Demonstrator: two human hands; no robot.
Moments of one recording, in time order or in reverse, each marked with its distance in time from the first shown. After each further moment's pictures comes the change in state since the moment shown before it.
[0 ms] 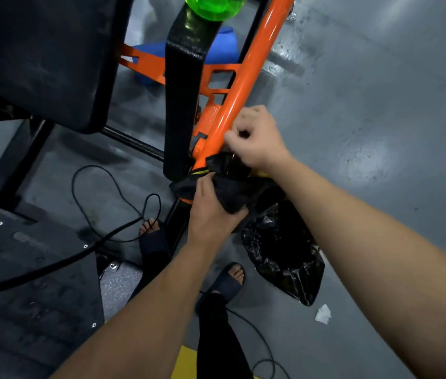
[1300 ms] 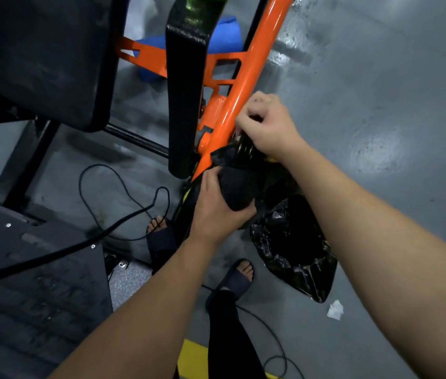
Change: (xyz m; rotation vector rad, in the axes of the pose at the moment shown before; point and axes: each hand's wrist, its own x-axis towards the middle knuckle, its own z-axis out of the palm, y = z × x) left_hand 0.006 -0.011 -0.004 -0.076 -0.048 0.071; right_hand 0.002 0.008 -0.001 0.136 0.003 0.083
